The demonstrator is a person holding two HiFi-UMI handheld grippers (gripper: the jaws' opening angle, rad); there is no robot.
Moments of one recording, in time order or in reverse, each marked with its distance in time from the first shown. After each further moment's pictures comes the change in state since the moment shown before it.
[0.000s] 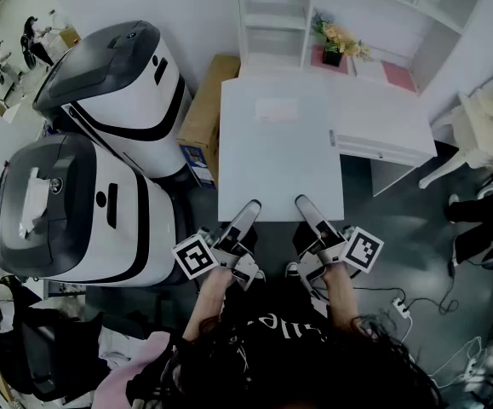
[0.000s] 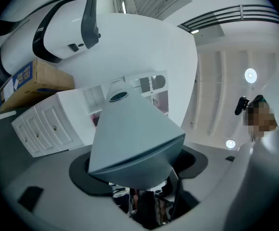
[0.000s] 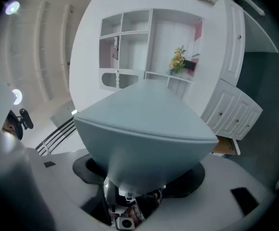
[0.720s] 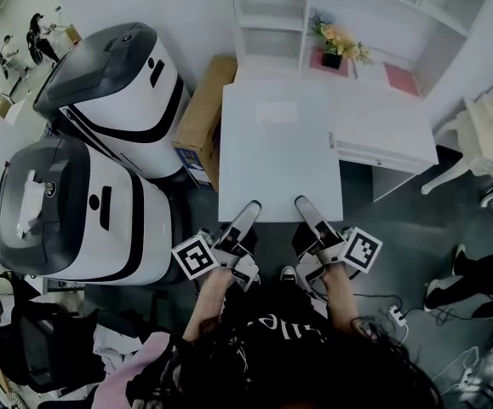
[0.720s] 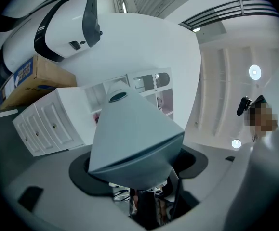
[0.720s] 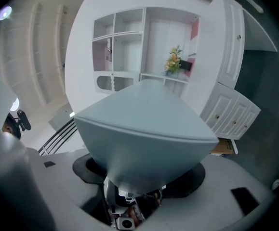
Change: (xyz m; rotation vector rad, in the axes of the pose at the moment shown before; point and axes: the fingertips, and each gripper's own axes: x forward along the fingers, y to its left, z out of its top) left arm 0.051 0.011 -0.024 0.004 -0.010 0.049; right arm -0.012 -0.025 0.053 0.040 0.017 -0.011
